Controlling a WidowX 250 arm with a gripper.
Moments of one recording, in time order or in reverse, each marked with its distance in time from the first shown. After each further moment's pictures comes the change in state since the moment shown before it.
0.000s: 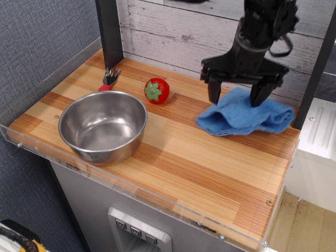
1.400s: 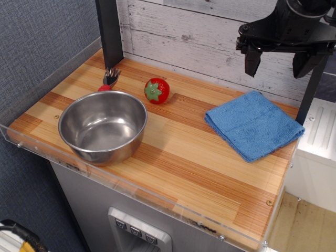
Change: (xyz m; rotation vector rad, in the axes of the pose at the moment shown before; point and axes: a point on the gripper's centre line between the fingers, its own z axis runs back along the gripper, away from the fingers) arm -0.001 -0.032 0.061 -0.037 -0.153 0.020
